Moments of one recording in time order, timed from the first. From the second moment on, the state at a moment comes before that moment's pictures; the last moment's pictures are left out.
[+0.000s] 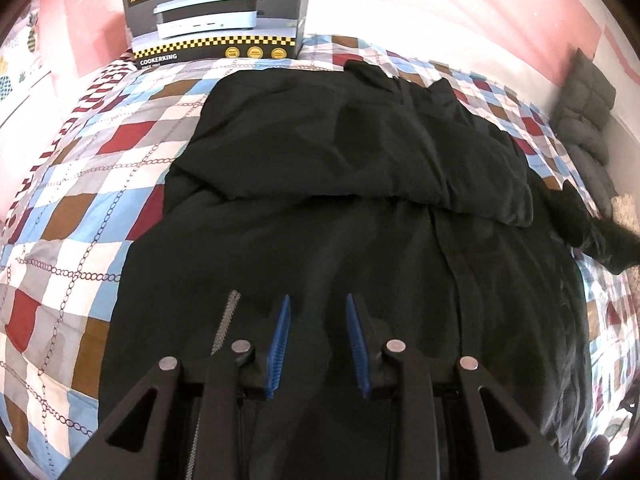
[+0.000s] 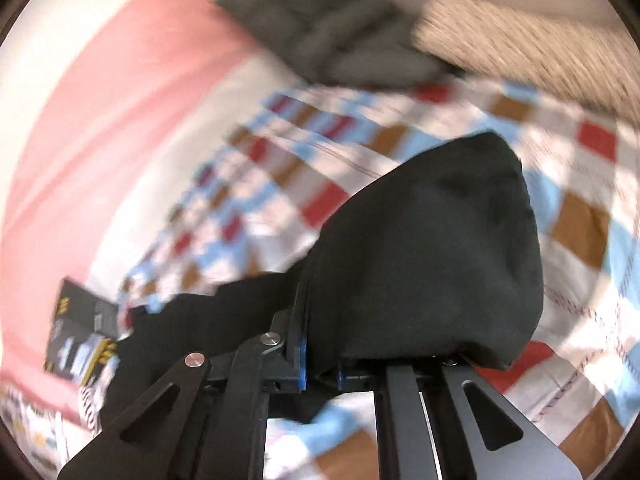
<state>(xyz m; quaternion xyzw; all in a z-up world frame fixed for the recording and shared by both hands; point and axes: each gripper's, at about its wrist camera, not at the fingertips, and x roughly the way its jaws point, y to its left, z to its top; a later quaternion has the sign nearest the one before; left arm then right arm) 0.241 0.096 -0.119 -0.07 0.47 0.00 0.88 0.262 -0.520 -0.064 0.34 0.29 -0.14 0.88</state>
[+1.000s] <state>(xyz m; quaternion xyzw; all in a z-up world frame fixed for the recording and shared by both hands) 0.214 0.198 -0.120 -0.16 0.45 0.05 0.88 0.387 -0.096 -0.101 0.03 0.47 0.22 0.86</state>
